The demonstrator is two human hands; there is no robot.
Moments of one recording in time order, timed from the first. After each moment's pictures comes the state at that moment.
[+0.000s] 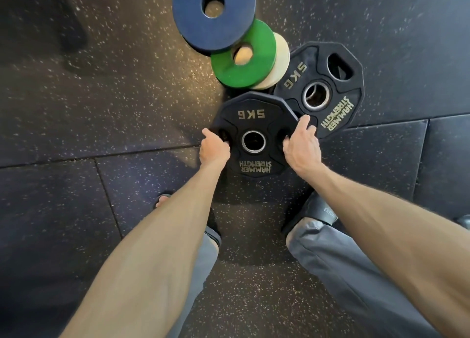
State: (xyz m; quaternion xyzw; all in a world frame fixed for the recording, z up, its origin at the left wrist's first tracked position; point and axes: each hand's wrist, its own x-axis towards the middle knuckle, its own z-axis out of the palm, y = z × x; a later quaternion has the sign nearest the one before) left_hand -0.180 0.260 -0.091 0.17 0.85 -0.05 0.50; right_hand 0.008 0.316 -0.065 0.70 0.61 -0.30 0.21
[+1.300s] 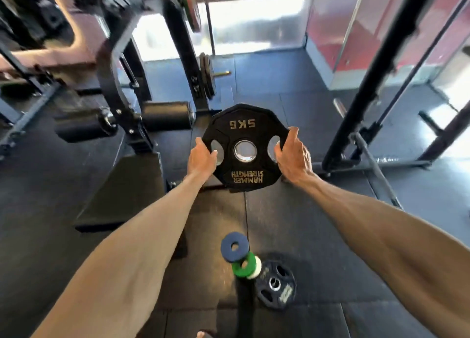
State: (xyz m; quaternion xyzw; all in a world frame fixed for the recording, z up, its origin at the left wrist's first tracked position) left_hand -0.269 0.490 0.784 0.39 0.84 0.34 0.19; right_hand -0.053 0.563 0.781 0.54 0.74 -0.23 -0.32
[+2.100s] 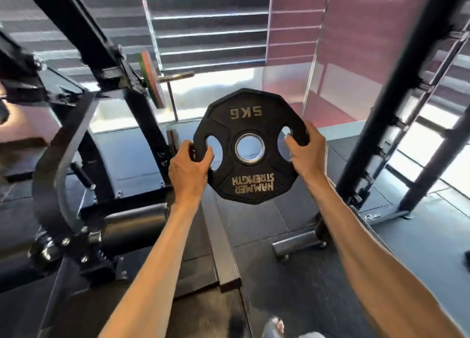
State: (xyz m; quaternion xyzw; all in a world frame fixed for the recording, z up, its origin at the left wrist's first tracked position) left_hand -0.423 0.791 0.921 0.49 0.66 0.57 0.05; right_hand -0.186 0.857 0.940 0.54 0.60 -0.19 -0.56
